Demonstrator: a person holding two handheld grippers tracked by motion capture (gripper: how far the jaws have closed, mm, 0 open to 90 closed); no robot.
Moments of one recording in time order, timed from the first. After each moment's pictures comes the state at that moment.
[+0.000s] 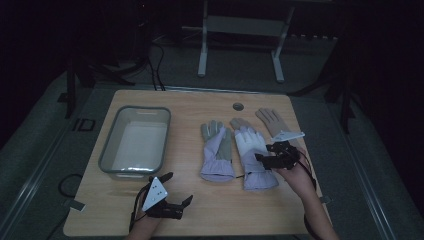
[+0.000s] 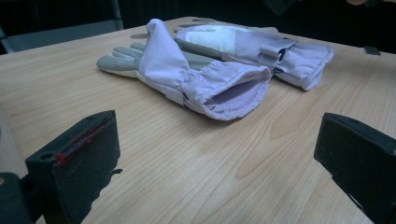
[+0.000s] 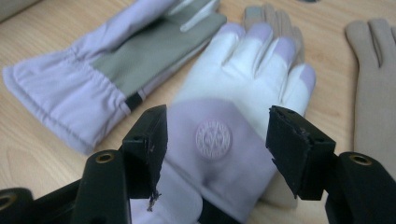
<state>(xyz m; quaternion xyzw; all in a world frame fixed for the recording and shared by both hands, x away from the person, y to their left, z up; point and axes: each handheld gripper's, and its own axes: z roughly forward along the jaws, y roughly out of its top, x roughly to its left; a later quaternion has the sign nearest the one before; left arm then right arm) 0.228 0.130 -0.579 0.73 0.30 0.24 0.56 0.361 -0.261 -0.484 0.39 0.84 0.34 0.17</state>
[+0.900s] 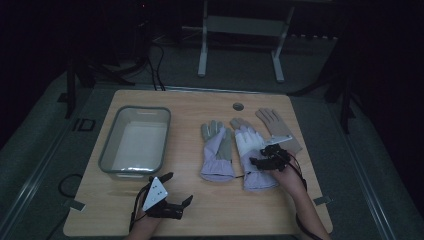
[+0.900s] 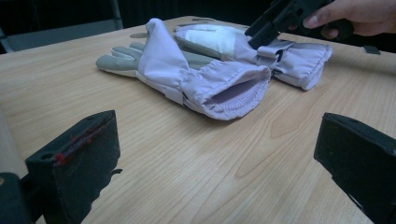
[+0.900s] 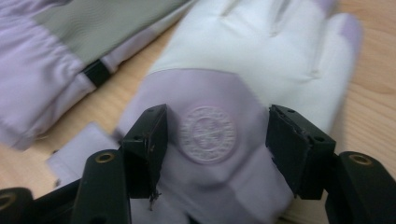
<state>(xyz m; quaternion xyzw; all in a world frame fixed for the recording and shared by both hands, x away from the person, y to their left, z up) 0.228 0.130 -0.579 0.74 0.30 0.24 0.56 0.385 -0.254 -0.533 0.39 0.85 0.32 0.15</state>
